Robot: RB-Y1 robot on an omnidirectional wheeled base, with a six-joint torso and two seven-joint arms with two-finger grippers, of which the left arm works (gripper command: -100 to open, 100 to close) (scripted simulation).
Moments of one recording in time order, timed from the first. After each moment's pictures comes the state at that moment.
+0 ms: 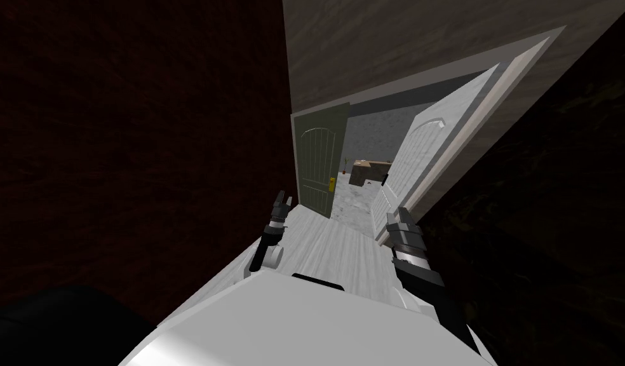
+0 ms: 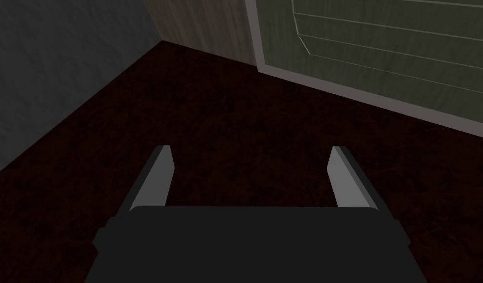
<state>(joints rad) 0.36 0.05 -0.08 -2.02 -0.06 -0.54 0.14</state>
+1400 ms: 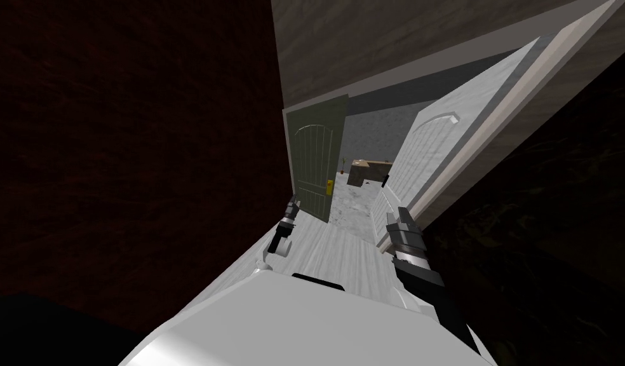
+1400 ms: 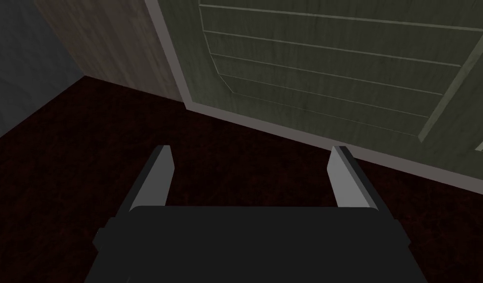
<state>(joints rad) 0.14 0.08 -0.10 -1.66 -0.03 -0.52 0.12</state>
